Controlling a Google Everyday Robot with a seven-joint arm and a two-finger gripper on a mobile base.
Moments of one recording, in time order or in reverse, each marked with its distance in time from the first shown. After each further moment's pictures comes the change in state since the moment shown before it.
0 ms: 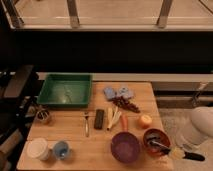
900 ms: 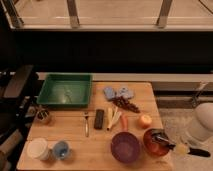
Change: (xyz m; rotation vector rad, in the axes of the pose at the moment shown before) arm -0.003 -0.024 -0.020 0.053 0.006 0.006
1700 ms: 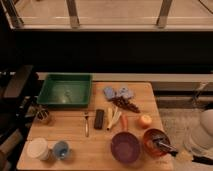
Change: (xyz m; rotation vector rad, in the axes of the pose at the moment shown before) arm 0.018 0.024 -0.008 0.001 -0.011 0.015
